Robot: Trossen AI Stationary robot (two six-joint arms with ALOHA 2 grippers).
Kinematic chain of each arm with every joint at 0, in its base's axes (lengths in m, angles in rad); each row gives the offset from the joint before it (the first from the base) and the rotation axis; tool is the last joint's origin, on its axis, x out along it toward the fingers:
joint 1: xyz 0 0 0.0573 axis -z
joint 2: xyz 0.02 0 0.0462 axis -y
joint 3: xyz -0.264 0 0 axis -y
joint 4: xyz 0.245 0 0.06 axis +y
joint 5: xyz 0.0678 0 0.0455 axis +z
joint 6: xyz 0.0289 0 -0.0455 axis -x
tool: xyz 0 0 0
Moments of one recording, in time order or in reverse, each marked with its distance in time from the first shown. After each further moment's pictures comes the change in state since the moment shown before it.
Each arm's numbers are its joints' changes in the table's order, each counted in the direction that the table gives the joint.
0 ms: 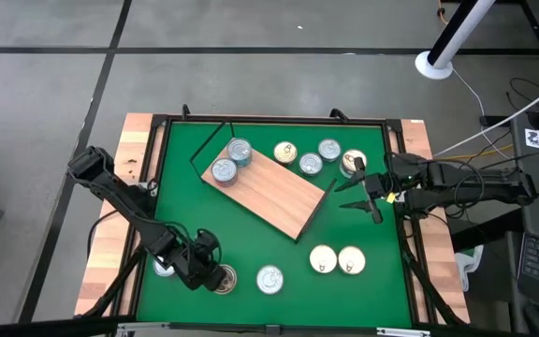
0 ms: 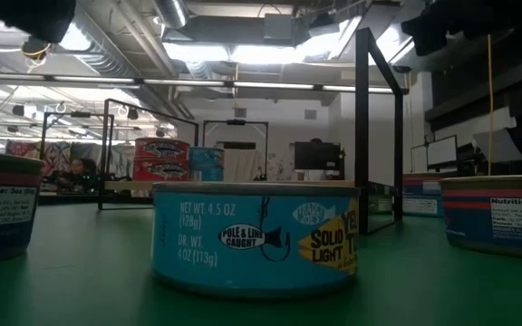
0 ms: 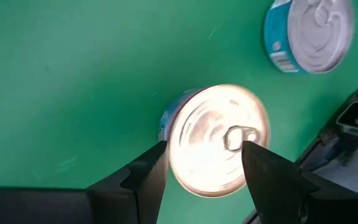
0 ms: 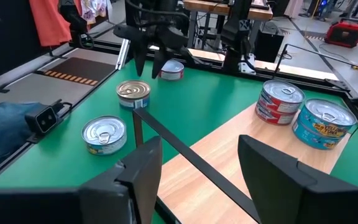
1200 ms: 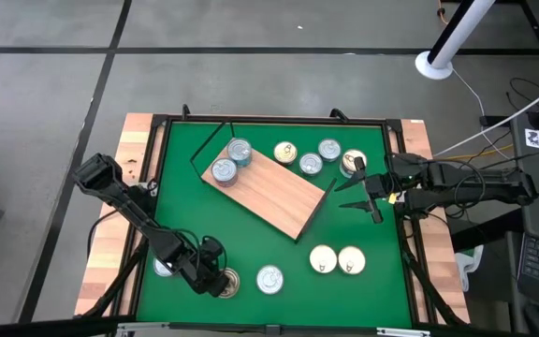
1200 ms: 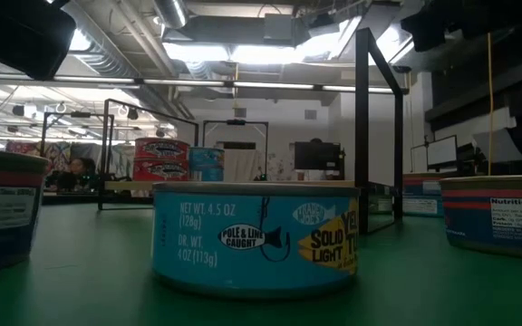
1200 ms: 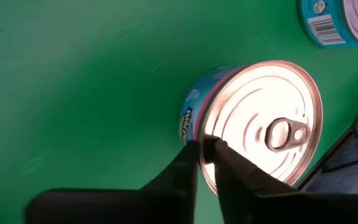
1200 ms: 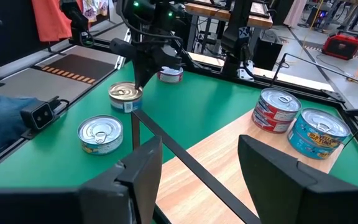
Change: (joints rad) left arm -0.001 -0.112 -0.023 -0.109 -0.085 0.017; right arm 0.000 0.000 0.000 -0.012 0.002 0.051
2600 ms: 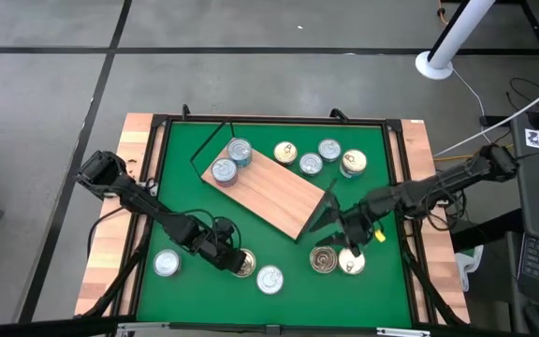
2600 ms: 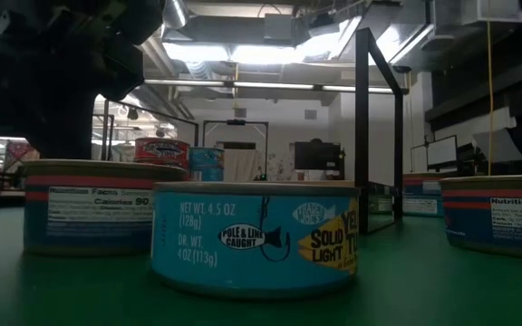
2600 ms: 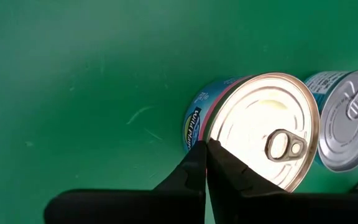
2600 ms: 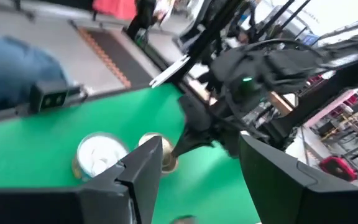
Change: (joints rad) left arm -0.200 -0.003 -0.002 -0.016 0.041 -0.020; right arm -0.400 -0.479 0.096 -0.444 -0.182 0.446
